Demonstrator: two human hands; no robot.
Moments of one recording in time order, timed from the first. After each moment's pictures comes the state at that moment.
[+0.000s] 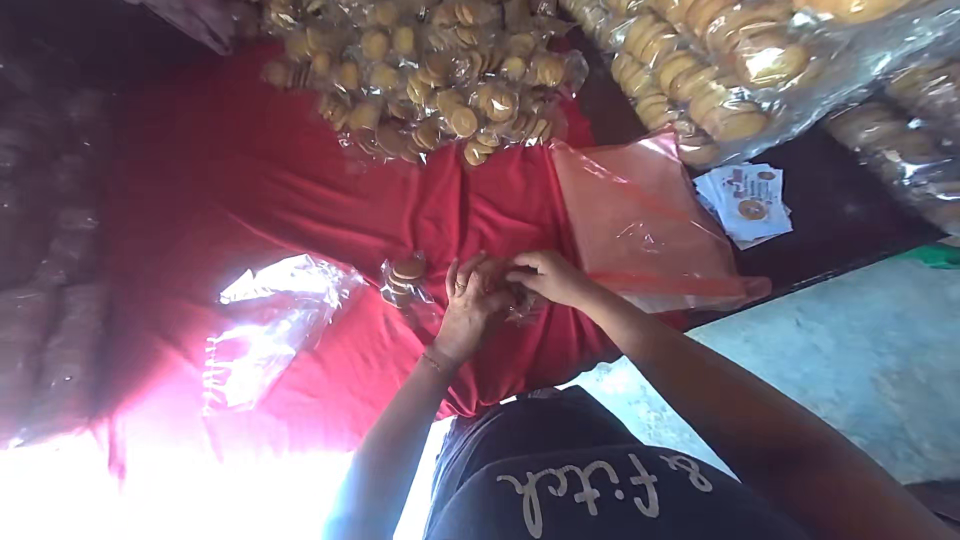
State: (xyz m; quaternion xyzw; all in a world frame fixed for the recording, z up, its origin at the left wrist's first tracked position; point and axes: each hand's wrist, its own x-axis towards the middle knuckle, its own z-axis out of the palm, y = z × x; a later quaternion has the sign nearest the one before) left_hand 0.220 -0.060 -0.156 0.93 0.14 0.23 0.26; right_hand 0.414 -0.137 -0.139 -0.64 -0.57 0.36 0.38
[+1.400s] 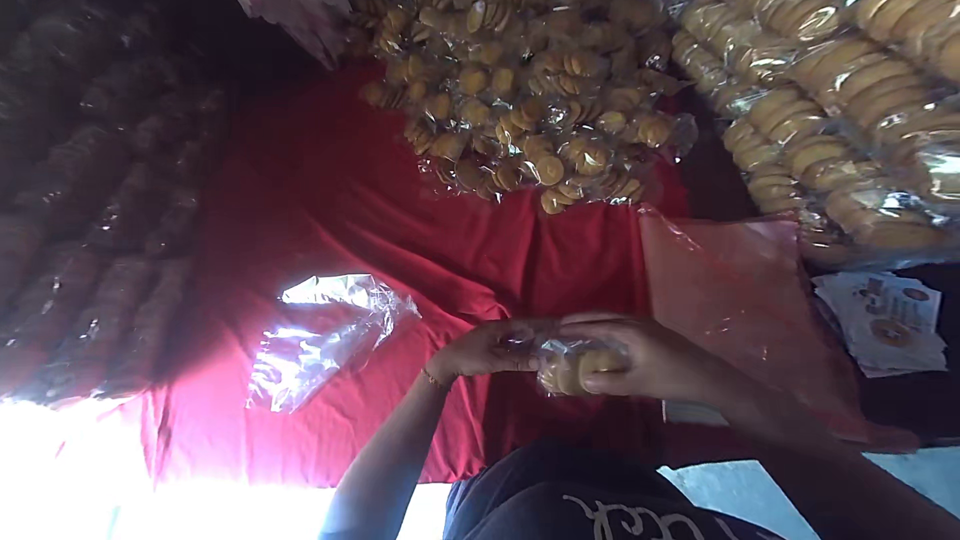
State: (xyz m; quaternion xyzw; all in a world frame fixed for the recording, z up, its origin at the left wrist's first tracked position) left_hand 0.192 0.019 -0.111 0.67 0.10 0.03 0.74; right_hand 0.434 -0.126 -0.059 -0.55 -0.64 0.46 0.28
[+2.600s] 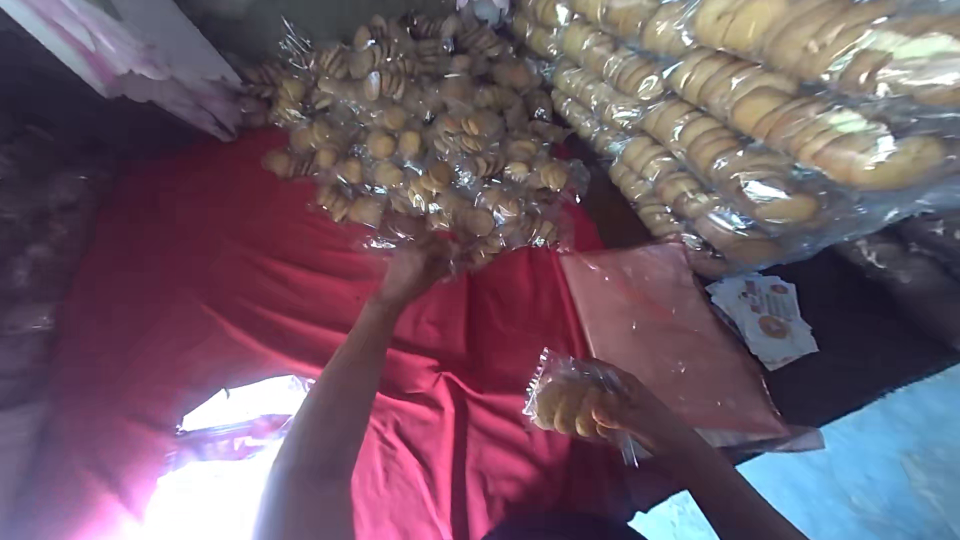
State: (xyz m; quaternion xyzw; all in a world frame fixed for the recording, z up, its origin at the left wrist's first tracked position) left_hand 0.314 0.195 -0.125 0.95 0.14 0.16 0.24; right_hand 0.455 -0.178 -0.133 -0.54 -0.30 0.53 0.58
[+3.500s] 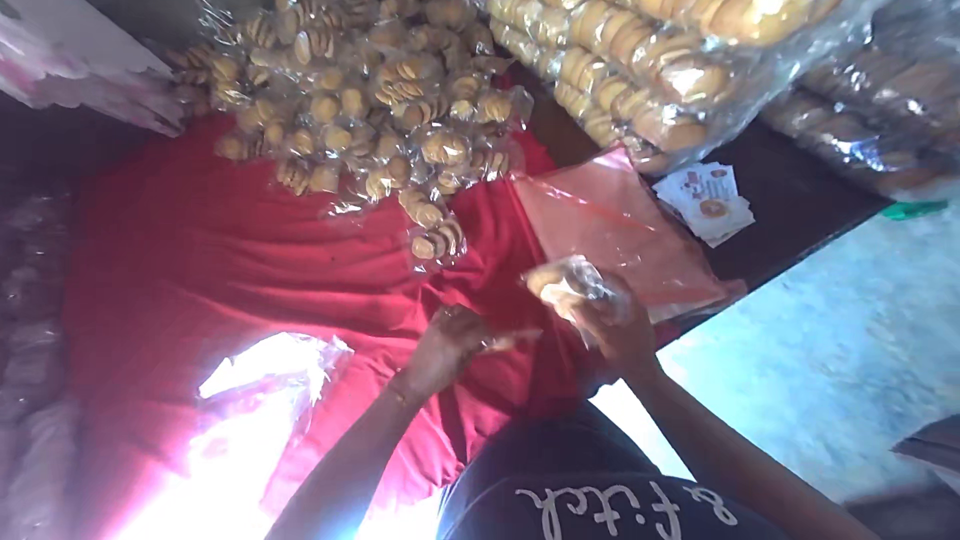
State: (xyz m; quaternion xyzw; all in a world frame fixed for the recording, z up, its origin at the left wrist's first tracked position) left_hand 0.228 -0.006 -0.133 0.95 -0.02 0.14 0.27; right_hand 0.405 -0.215 -0.127 -0.73 -0.26 0.17 0.62
